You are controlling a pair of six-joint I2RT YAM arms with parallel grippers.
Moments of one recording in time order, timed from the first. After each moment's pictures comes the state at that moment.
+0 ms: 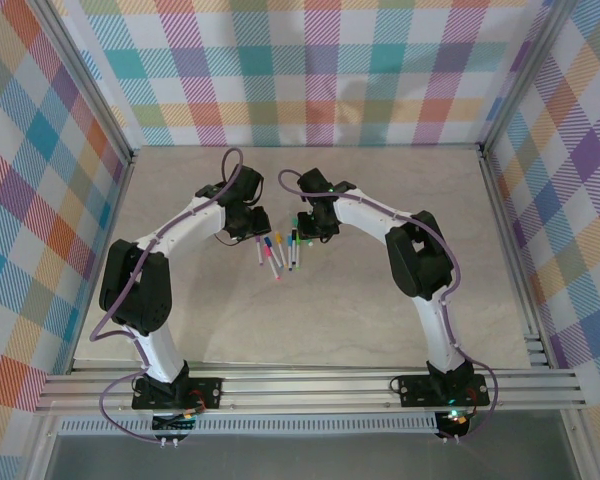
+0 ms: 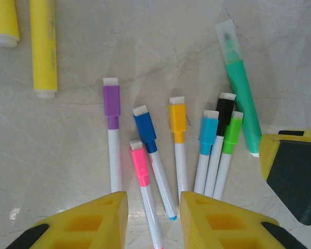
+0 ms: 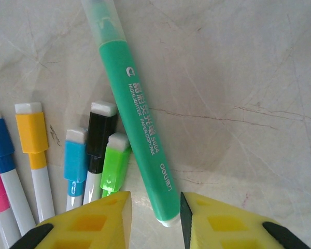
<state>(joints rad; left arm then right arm) -0.41 1.77 1.39 -0.76 0.05 -0.63 0.63 2.20 1.76 -0.76 -0.09 0.42</state>
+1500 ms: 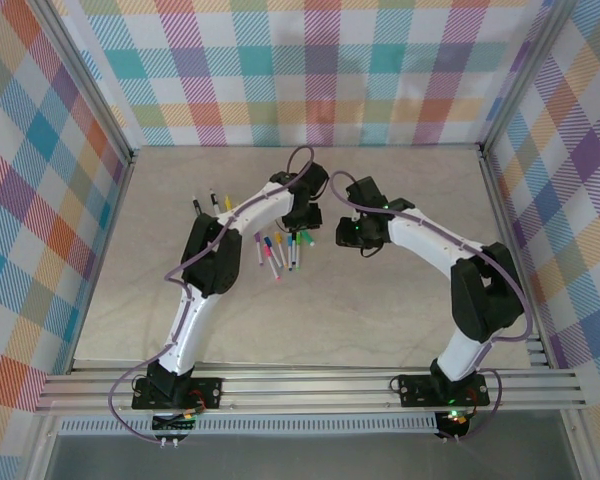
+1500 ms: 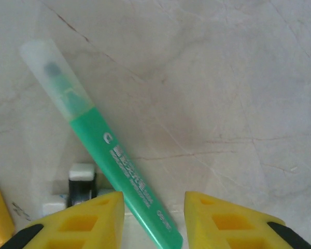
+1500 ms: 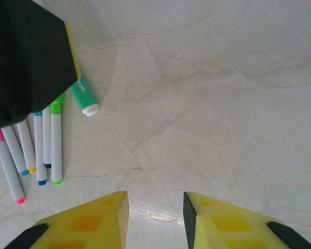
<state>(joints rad) -0.61 2.35 2.04 -0.95 -0.05 -0.69 0.49 1.69 1.23 -0.63 -0.08 0.50</state>
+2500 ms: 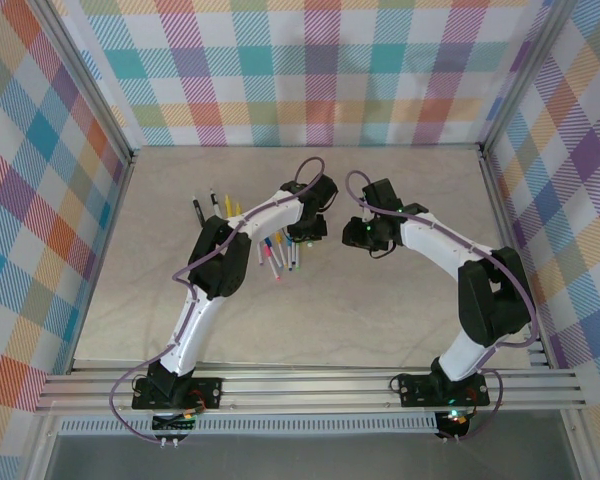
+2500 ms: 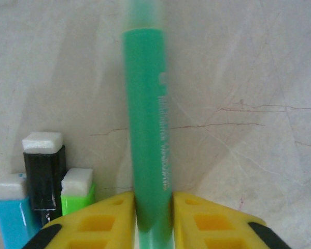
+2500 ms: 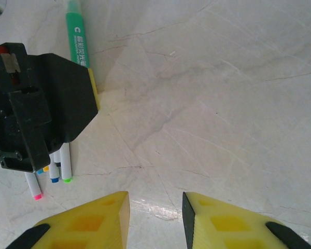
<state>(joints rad) -0.66 2.38 2.01 -0.96 -0.08 -0.73 0.42 1.65 1.15 -0.55 -0.21 0.52</state>
